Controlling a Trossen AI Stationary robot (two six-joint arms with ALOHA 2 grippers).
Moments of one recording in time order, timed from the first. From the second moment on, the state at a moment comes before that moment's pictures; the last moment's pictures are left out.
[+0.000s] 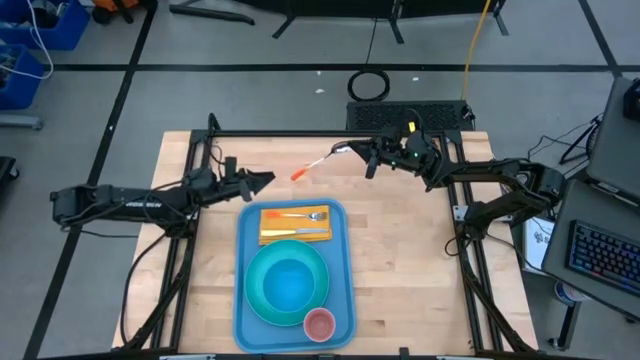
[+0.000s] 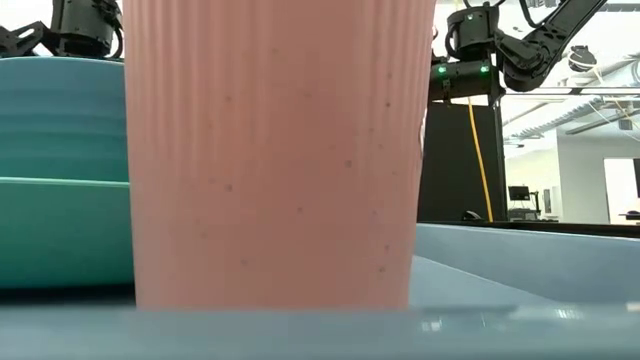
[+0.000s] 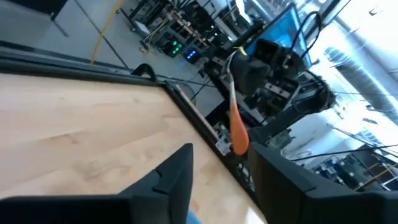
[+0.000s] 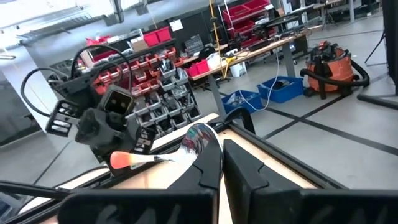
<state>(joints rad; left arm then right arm) 0.29 0.89 0.18 0.73 -0.03 -0.82 -0.51 1.39 0.60 0.82 -0.18 0.35</state>
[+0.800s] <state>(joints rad) 0.26 1.22 0.36 0.81 0.01 -0.71 -0.49 1.39 0.60 0.81 -0.13 0.34</state>
